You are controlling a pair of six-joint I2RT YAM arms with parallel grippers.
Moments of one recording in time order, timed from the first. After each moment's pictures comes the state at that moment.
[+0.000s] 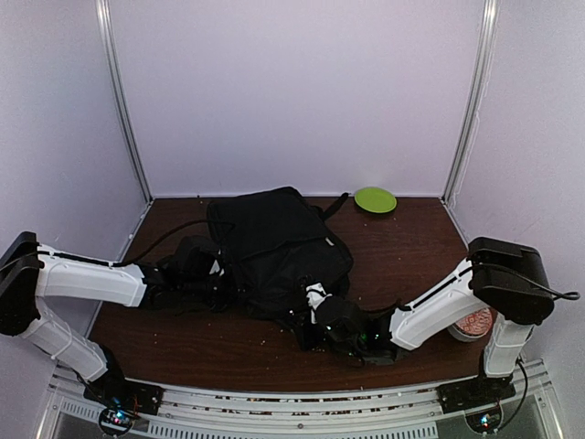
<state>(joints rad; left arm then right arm) -0.84 1.41 0.66 0.10 0.09 -1.15 1.23 1.85 0.75 0.59 0.35 0.62</state>
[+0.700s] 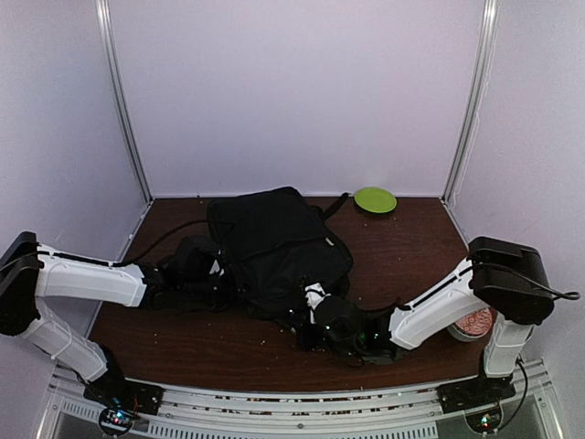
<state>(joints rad) -0.84 1.41 0.66 0.11 0.09 -1.15 1.23 1.85 0.76 0.57 0.35 0.60</state>
